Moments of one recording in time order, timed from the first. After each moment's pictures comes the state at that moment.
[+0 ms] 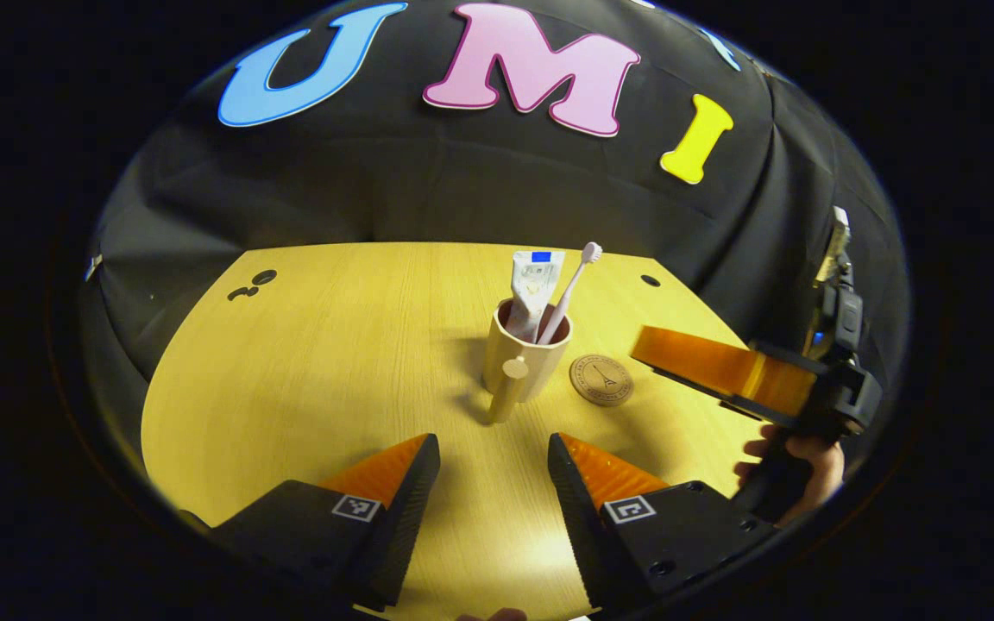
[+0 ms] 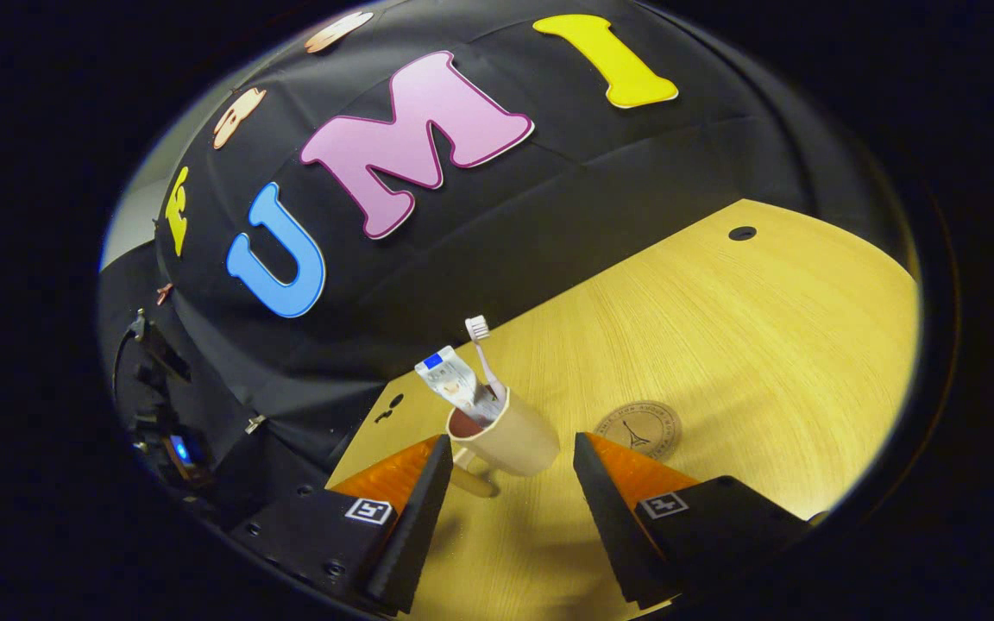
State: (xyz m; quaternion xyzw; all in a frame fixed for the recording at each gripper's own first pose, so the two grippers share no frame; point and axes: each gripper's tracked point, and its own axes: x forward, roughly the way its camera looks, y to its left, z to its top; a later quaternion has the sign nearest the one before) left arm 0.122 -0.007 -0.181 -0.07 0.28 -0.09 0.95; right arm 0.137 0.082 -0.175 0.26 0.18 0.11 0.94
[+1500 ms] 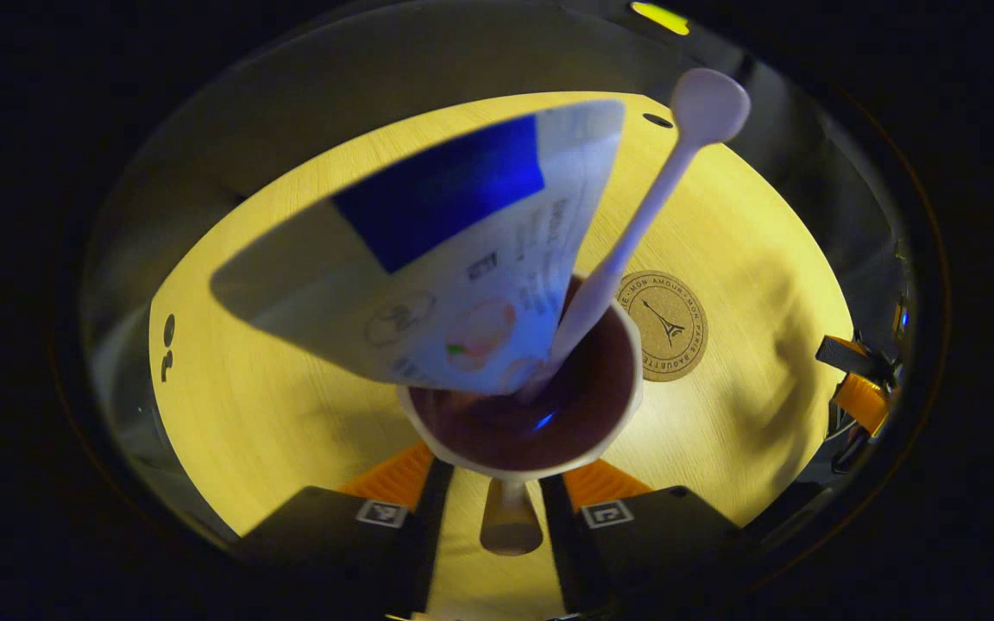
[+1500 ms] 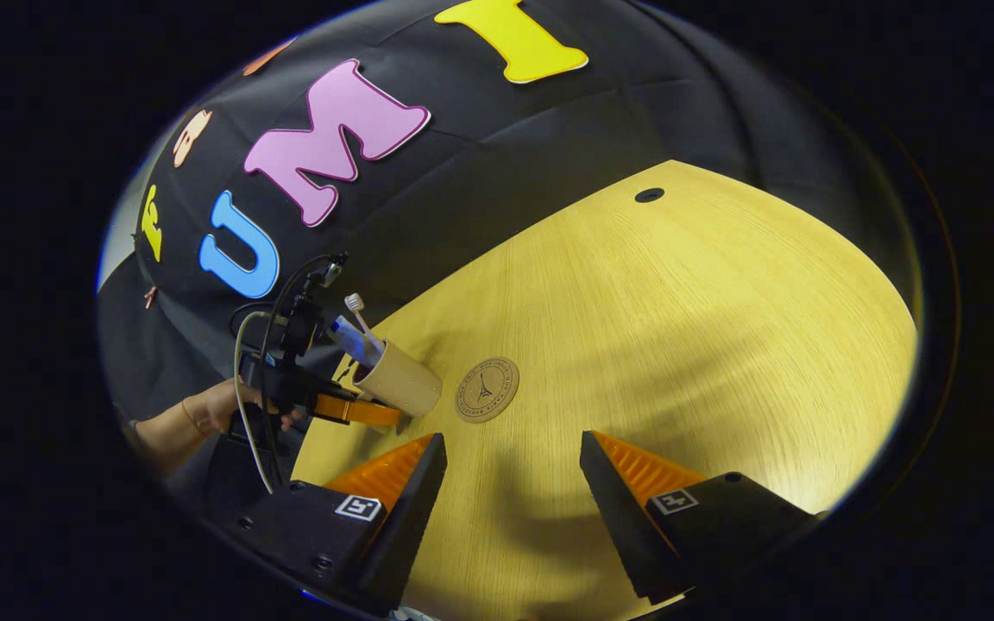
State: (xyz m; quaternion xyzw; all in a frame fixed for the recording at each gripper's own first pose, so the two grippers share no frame) left arm 0.233 -0.049 -0.250 0.10 0.52 -0.16 0.83; right arm 0.085 -0.060 -0.227 0.26 0.27 0.09 0.92
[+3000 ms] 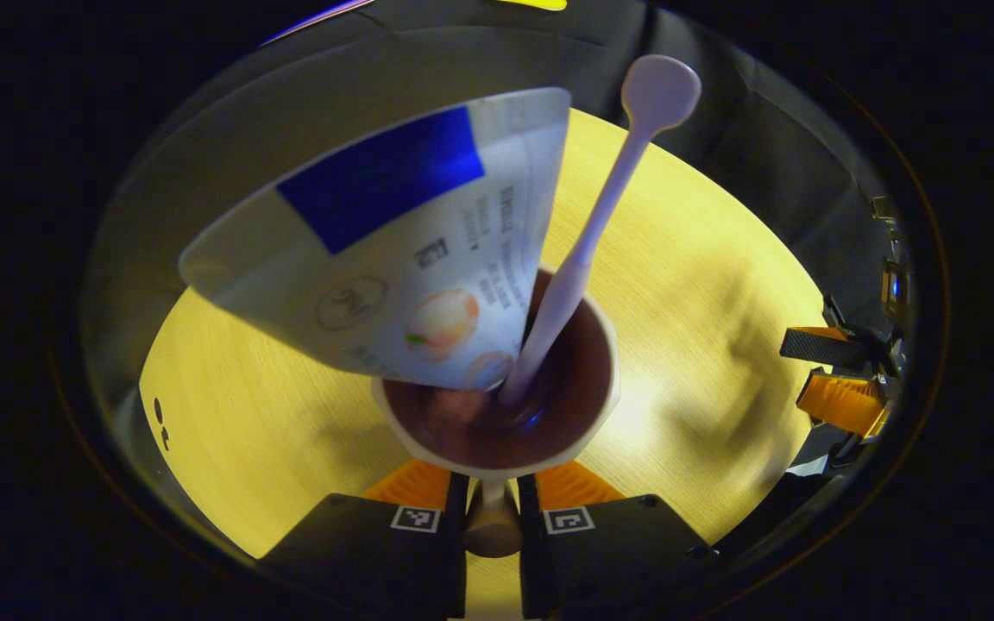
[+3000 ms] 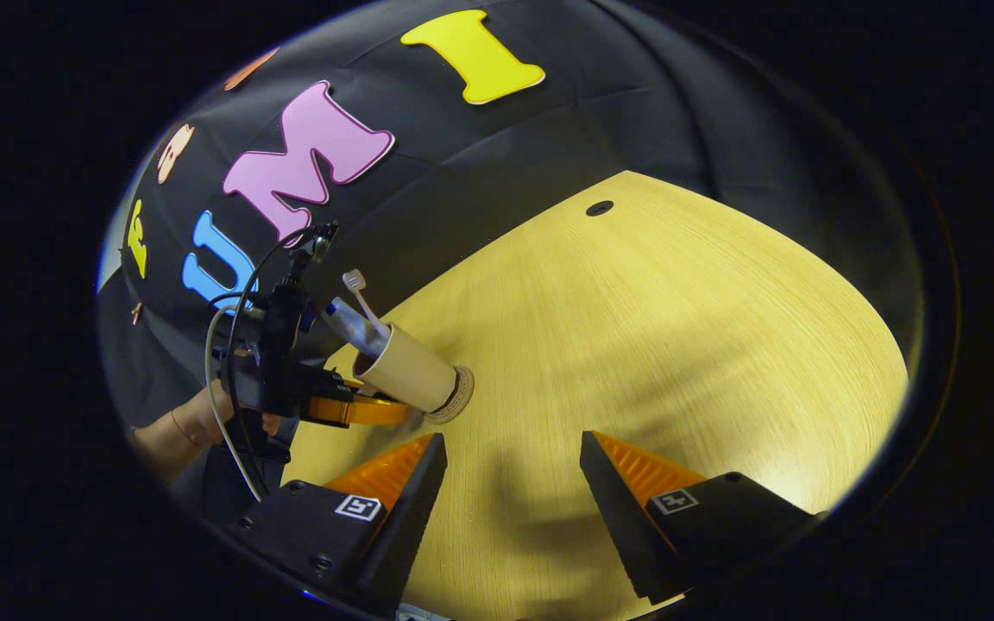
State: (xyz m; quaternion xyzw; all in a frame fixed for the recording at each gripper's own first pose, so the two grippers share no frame) left arm 0.221 -0.158 -0.226 0.17 0.47 -0.24 0.83; right arm 0.062 -0.114 -0.223 0.27 0.26 0.04 0.93
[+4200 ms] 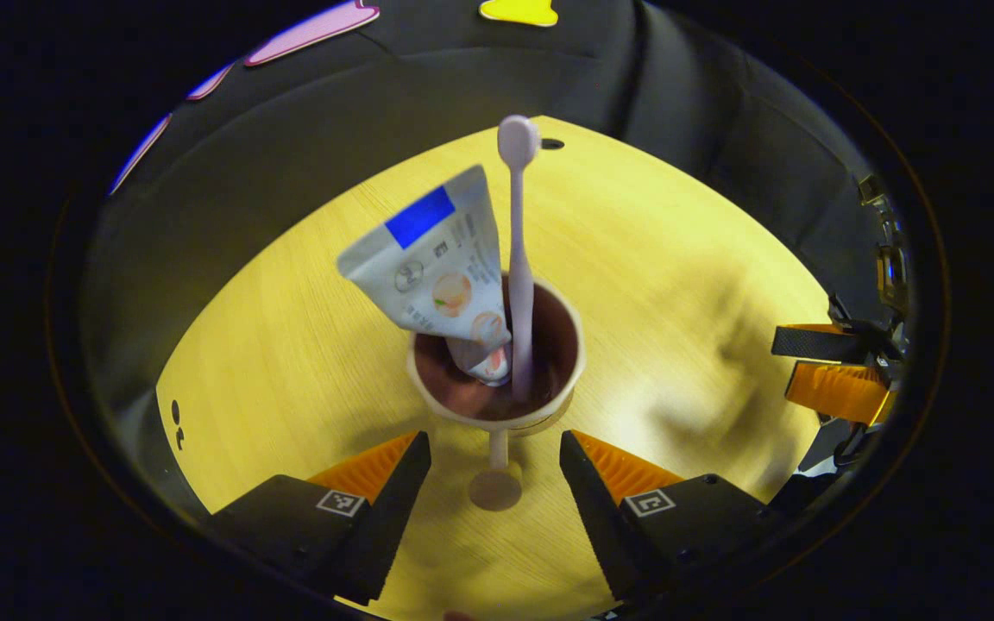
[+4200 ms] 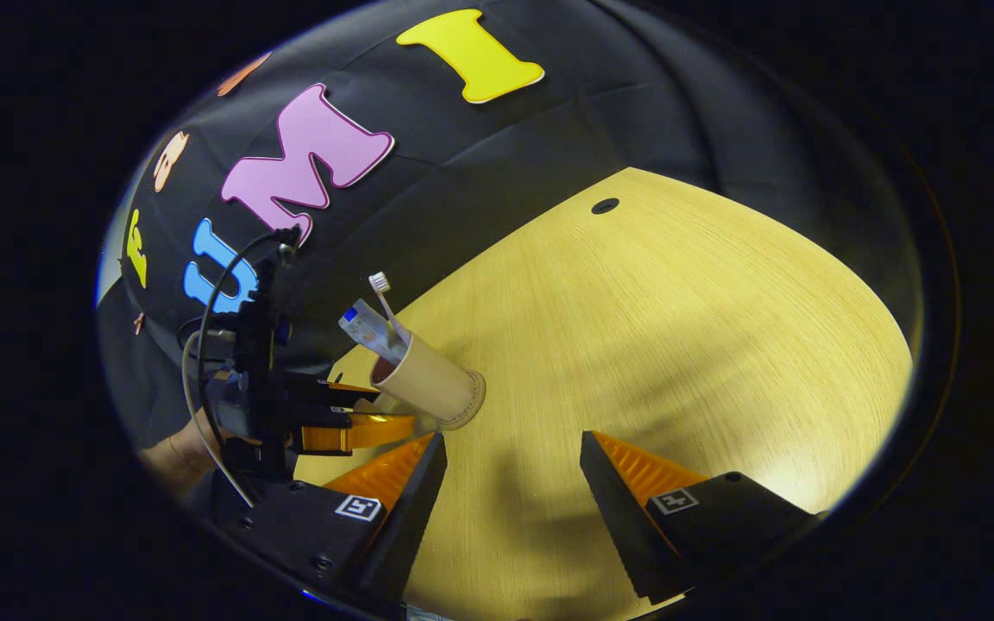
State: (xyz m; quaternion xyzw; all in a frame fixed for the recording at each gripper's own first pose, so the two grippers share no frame) left arm 0.213 -0.158 -0.193 0.17 0.42 -0.22 0.87; right arm 0.072 -0.095 -0.215 0.28 0.26 0.05 0.92
